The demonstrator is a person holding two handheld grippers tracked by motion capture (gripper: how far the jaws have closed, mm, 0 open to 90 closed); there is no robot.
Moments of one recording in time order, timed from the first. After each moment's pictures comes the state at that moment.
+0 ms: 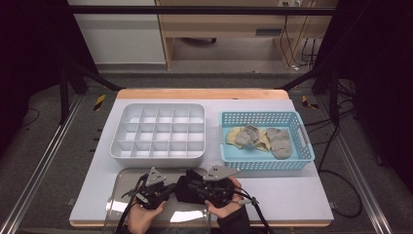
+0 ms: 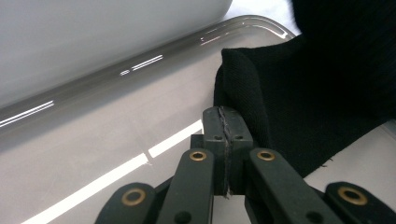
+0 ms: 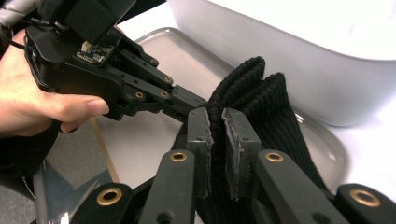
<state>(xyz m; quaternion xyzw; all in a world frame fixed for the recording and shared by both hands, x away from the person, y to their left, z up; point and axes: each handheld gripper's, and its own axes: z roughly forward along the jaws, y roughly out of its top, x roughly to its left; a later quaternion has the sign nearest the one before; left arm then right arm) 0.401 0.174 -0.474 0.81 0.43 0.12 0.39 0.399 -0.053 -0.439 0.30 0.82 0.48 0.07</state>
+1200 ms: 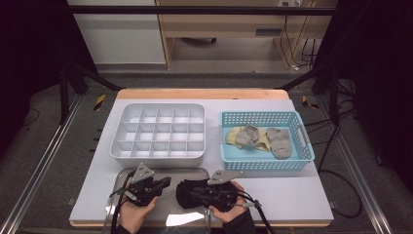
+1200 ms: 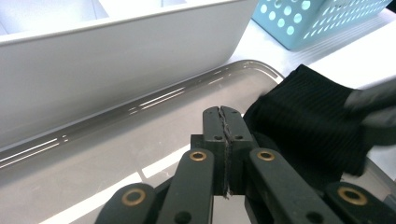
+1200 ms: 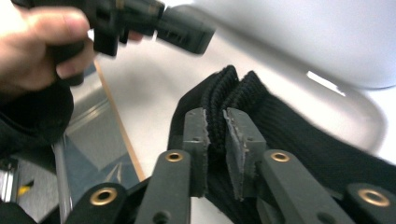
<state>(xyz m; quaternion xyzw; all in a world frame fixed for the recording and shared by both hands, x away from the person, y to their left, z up) 0.399 0.193 -0.450 0.78 0.44 0.13 0.44 0.395 -0.063 -0.460 0.30 0.82 0.48 0.01</state>
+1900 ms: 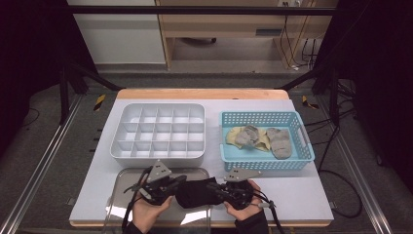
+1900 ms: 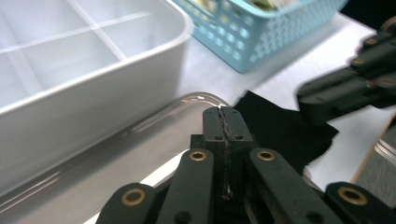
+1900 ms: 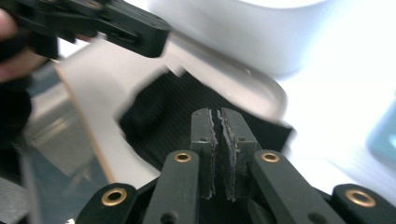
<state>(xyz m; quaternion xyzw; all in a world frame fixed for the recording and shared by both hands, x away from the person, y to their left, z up) 0.396 0.138 -0.431 0.81 0.37 0.12 0.43 0.394 -0.110 -0.451 0.35 0.81 0.47 0.07</state>
